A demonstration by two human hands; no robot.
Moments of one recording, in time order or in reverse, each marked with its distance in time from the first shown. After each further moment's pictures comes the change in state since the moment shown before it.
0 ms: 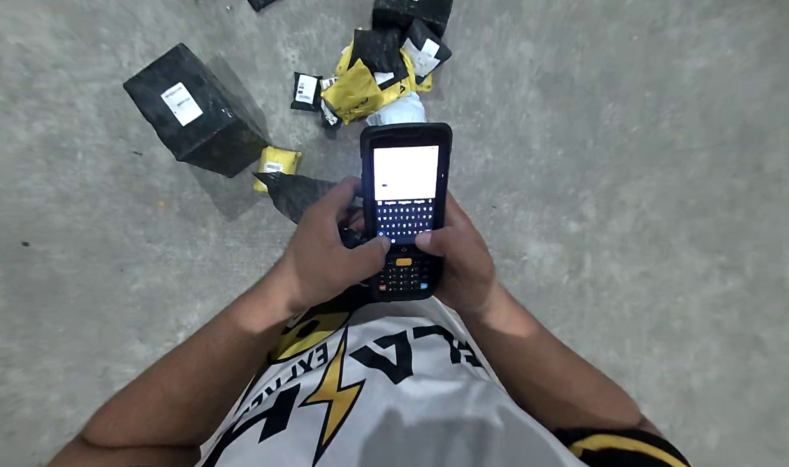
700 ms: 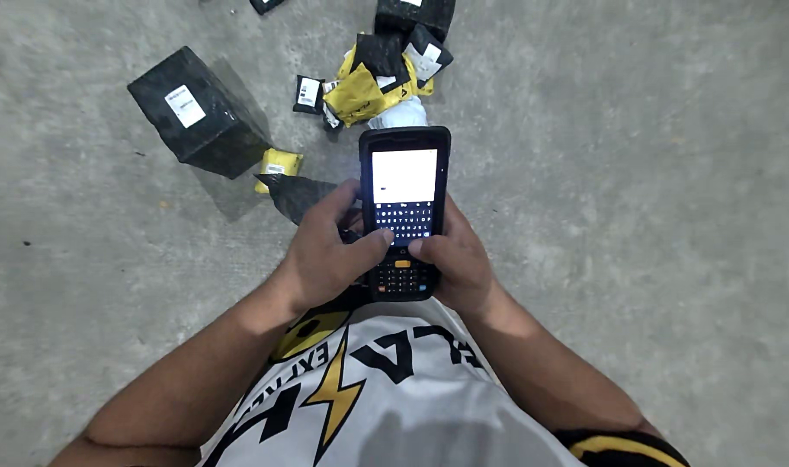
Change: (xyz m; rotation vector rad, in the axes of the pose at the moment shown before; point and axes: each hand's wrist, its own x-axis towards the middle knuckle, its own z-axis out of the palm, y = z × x) left_hand 0.003 0.001 0.000 0.008 0.051 -0.012; right_hand 0.007 -0.002 -0.001 -0.019 -0.011 0.021
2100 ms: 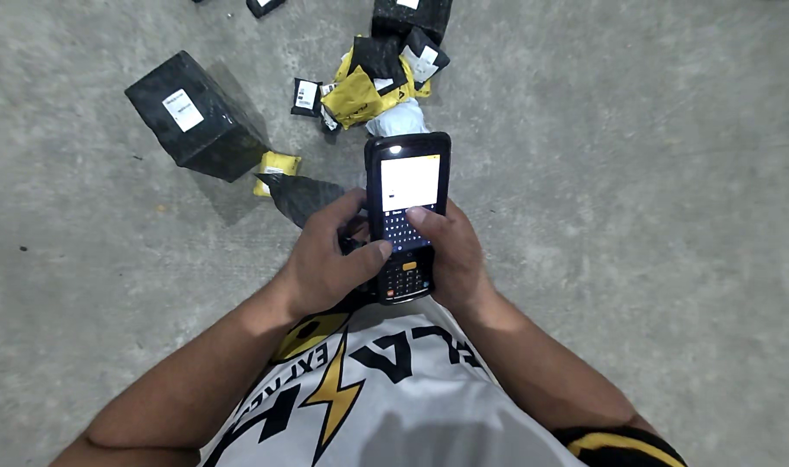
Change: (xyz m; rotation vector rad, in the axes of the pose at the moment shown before) left_hand 0.003 -0.007 -0.003 -0.077 -0.096 0.083; right_hand 0.006 -0.002 0.008 -0.055 0.208 0.022
